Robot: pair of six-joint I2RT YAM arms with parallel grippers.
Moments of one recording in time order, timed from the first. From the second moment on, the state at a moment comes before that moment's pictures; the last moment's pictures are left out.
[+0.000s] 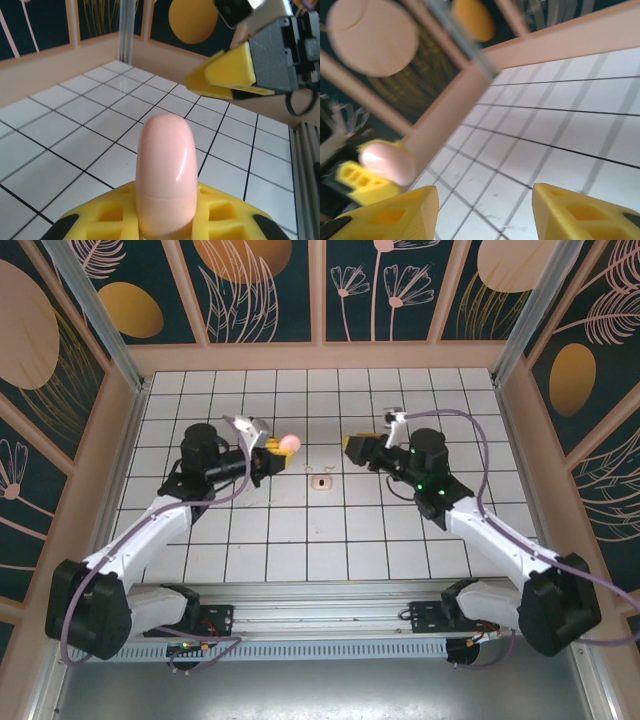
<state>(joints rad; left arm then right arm) -0.39 1.24 0.81 0.18 0.73 -0.03 0.49 1.13 0.71 0.24 -0.31 0.61</state>
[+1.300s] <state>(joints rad) -0.73 2.32 1.85 -0.52 0.31 -0.41 0.29 0.89 0.49 -0.08 -0.10 0.71</state>
